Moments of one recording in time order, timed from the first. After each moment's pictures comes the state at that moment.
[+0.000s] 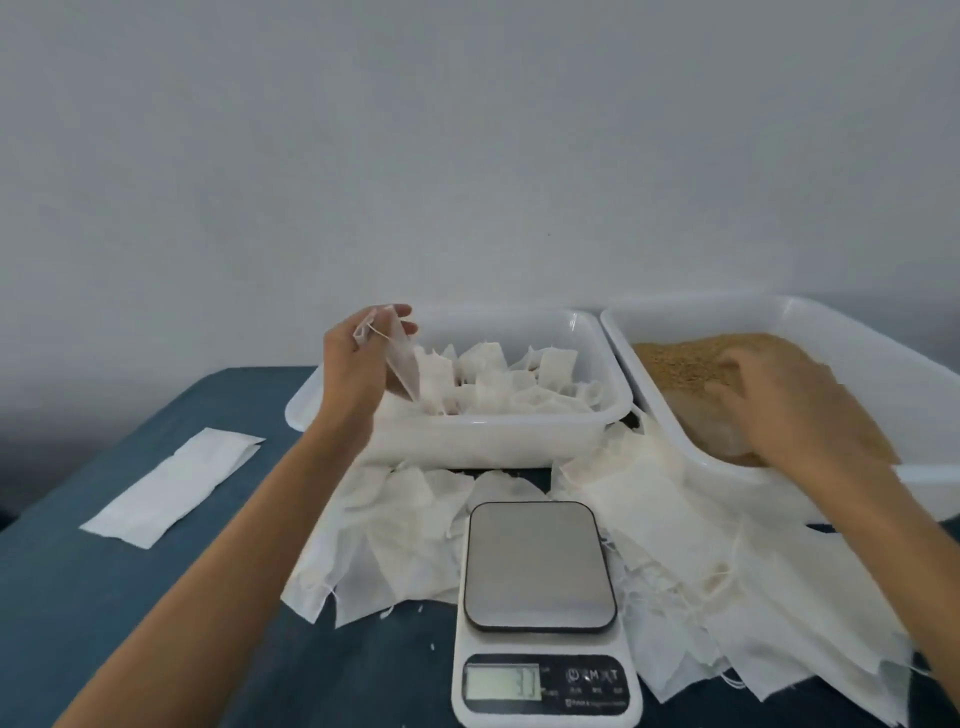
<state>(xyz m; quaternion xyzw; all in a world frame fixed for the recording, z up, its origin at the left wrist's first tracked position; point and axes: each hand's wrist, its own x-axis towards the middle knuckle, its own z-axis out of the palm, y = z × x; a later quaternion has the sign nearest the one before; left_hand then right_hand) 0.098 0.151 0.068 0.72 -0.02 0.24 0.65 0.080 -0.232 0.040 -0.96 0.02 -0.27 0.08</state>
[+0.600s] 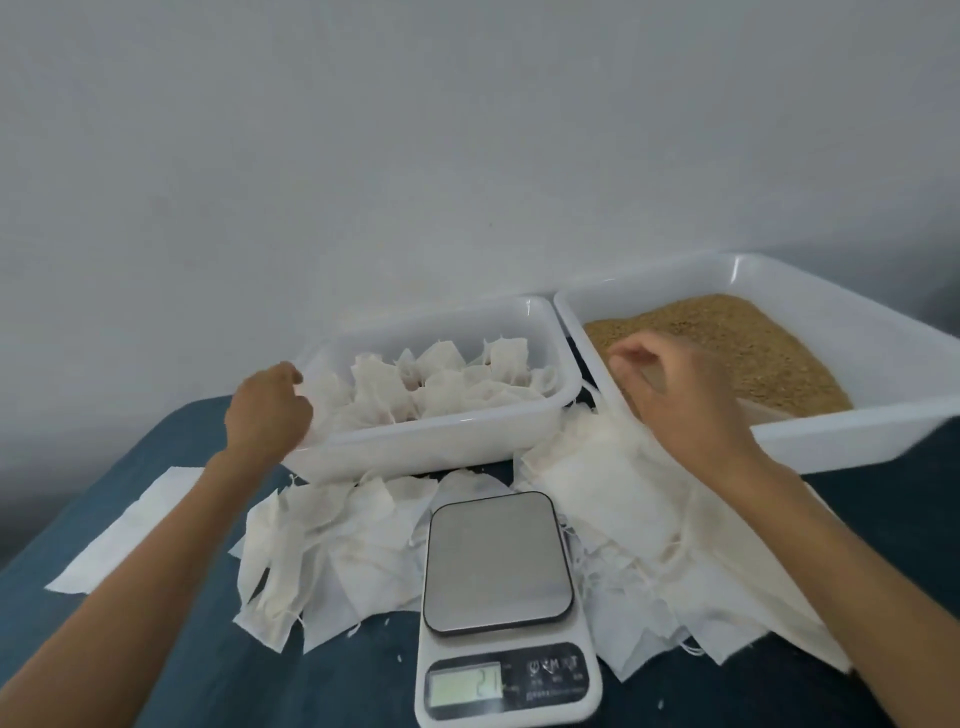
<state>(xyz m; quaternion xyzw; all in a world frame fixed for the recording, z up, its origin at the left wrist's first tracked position) 0.129 0.202 0.053 0.97 0.13 0.19 0.13 0.062 -0.197 0.022 -0.87 -0.09 -0.33 0.36</state>
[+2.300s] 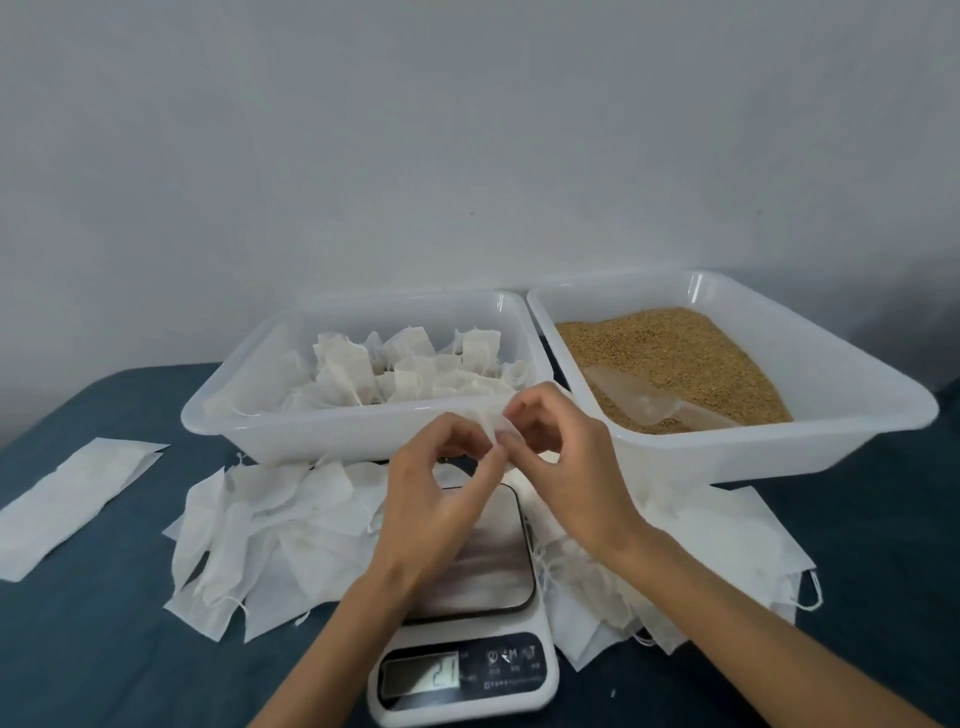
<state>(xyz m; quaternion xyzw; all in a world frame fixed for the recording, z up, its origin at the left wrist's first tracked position) 0.009 0.029 -0.011 0.78 -0.19 0.21 0.57 0.025 -0.129 -0.010 -0.76 -0.21 -0.22 0.57</state>
